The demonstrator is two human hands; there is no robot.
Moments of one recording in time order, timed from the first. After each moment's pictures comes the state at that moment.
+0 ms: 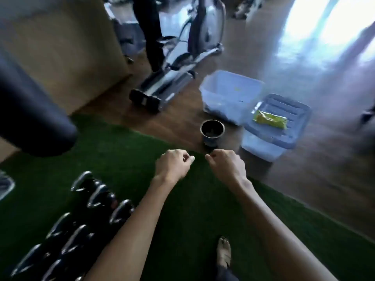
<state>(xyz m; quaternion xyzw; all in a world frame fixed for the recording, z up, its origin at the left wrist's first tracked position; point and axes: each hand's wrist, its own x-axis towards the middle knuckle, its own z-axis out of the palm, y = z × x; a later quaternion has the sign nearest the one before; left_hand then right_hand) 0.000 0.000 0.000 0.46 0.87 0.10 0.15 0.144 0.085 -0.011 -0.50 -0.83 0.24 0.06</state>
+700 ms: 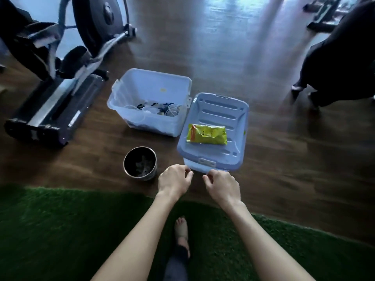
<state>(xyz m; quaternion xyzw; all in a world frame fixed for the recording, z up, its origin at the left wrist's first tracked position) 0.071 0.564 -0.193 0.58 0.78 0.04 0.24 0.223 0.574 -0.181 -0.66 -0.71 0.25 0.00</state>
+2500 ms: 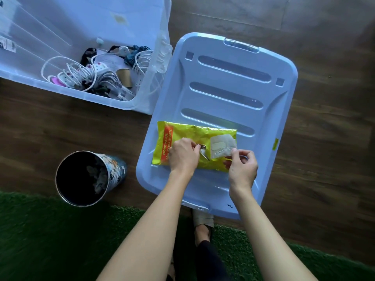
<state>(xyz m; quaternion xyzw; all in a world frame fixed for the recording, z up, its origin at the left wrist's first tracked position) 0.125 0.974 -0.574 0.45 0.84 0.06 0.29 0.268 0.965 -0.556 -0.80 -0.24 0.44 0.32</state>
